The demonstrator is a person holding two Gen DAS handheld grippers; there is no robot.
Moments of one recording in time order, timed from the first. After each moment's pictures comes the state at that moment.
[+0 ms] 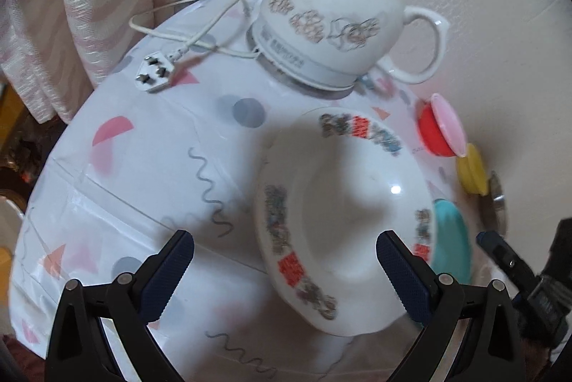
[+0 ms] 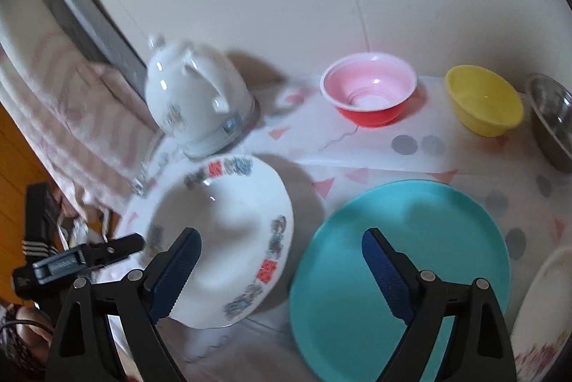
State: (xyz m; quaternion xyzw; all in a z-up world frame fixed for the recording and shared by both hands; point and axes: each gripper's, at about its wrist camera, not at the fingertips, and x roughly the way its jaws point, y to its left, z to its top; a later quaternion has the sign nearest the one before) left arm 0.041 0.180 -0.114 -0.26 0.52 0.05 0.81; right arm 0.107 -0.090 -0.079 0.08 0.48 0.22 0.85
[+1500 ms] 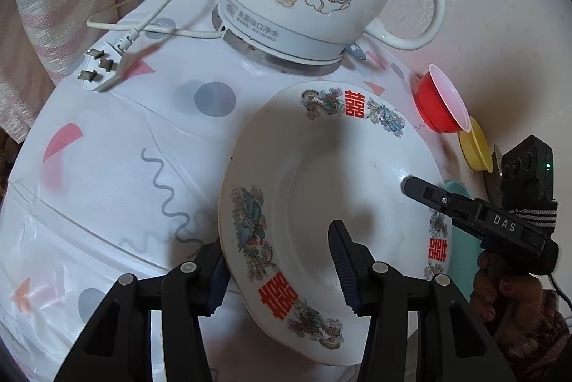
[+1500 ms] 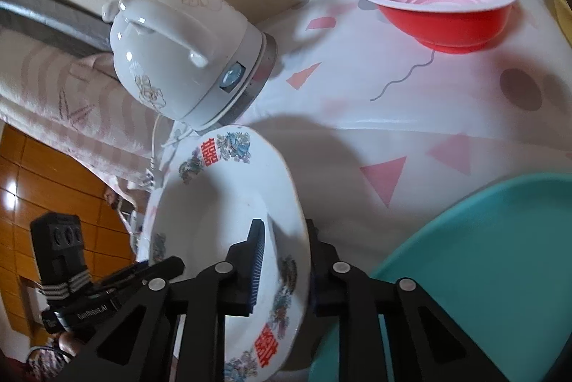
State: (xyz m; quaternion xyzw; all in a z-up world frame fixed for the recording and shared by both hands) left arm 0.063 0.161 -0.144 -0.23 0.53 0.00 0.82; right arm 0.171 -0.059 -0.158 0.16 0.57 0.32 0.74
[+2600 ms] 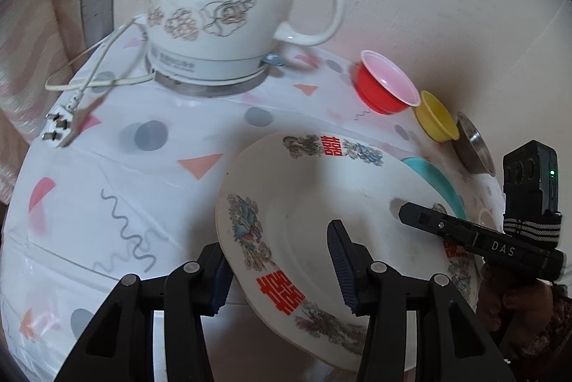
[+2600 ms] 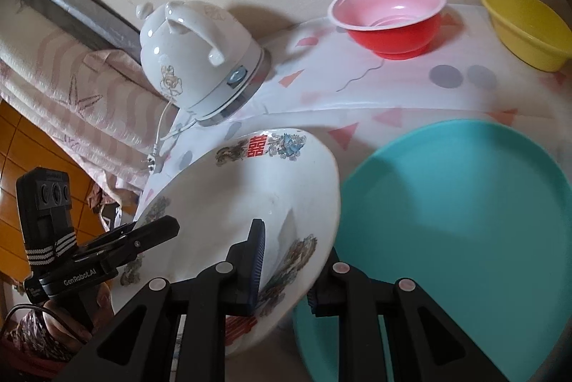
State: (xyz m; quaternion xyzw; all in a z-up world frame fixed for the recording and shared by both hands) left arm 0.057 0.122 -0.120 -0.16 0.49 -0.08 0.85; right arm 0.116 -0.095 -0.130 0.15 0.53 0.29 0.78
